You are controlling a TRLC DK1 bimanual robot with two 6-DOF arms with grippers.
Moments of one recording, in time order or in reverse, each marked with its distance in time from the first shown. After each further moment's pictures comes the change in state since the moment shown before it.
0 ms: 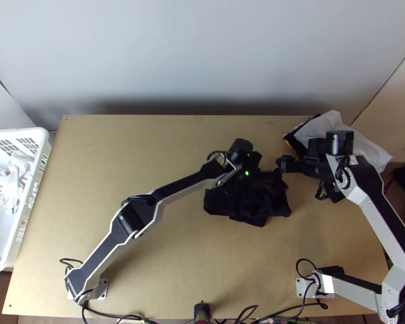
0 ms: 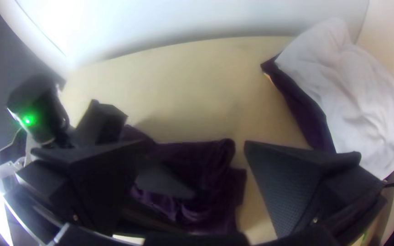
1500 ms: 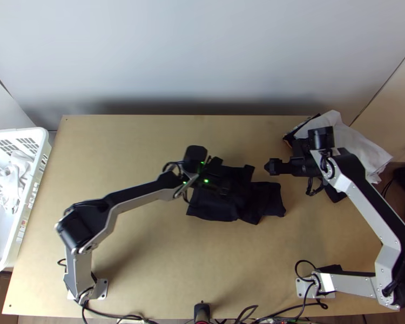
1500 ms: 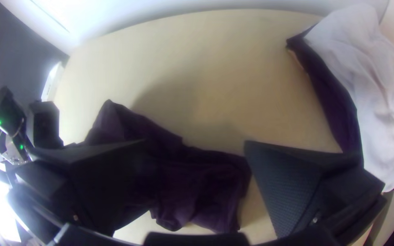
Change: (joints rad) left arm 0.107 -0.449 -0.770 0.410 0.099 -0.009; right arm 0.057 0.133 0.049 -0.063 -0.041 -0.019
